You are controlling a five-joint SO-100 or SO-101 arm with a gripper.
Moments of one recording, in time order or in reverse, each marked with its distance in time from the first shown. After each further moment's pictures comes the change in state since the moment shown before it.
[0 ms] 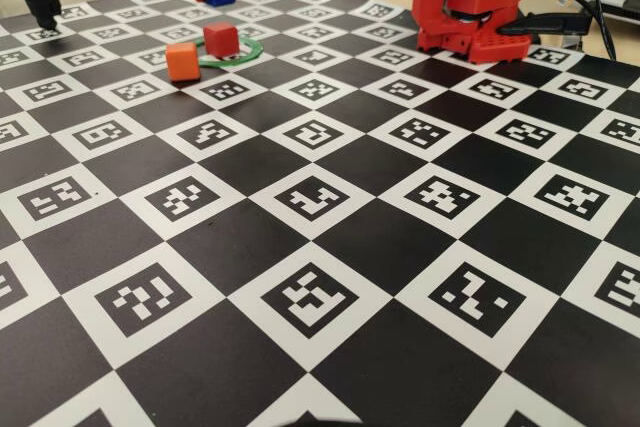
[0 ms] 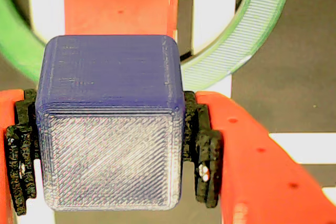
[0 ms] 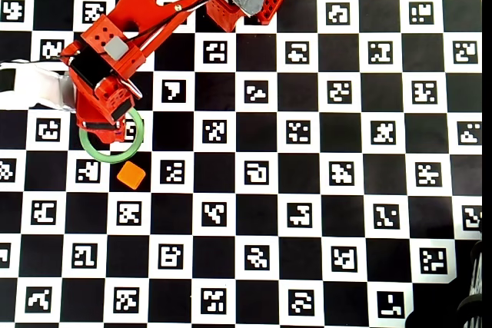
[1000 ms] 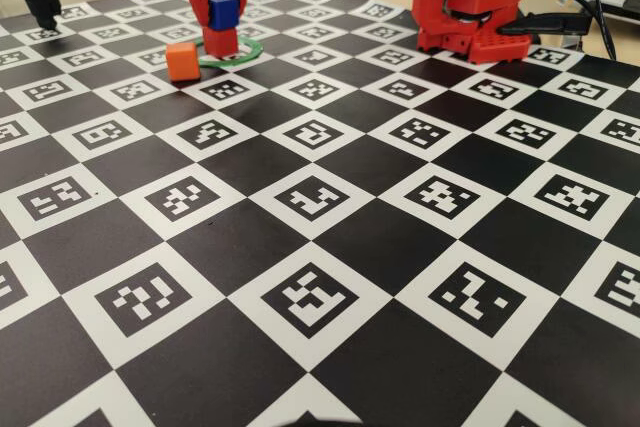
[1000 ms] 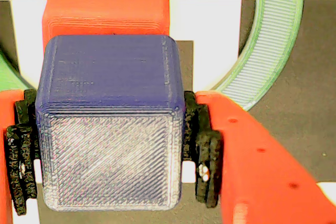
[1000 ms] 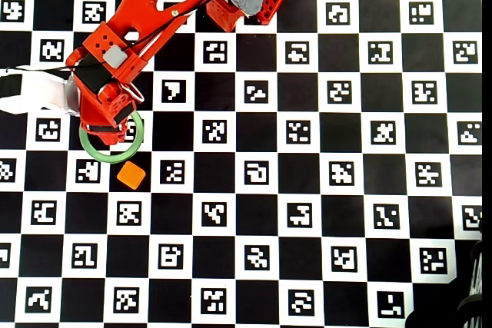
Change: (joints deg) arm 0.4 -1.4 5.0 -6.9 -0.7
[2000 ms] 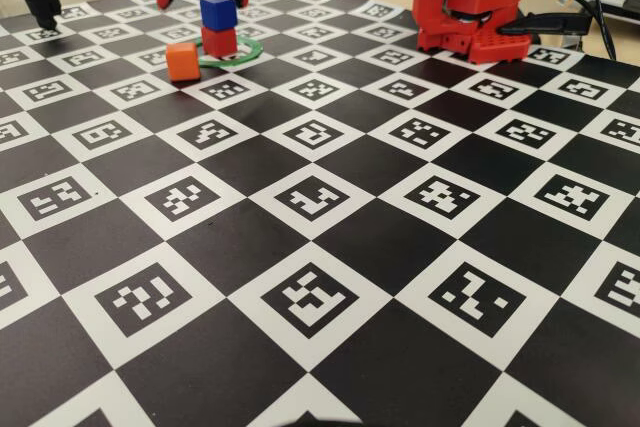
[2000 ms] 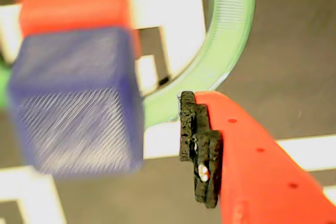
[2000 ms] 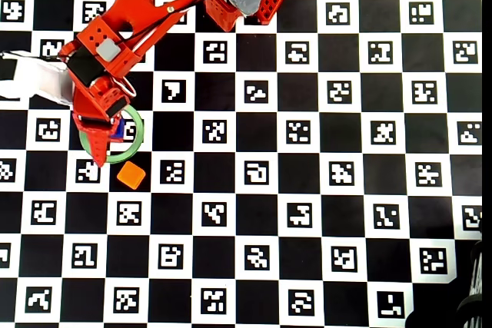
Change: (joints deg) arm 2.5 2.4 -7.5 9.7 5.2
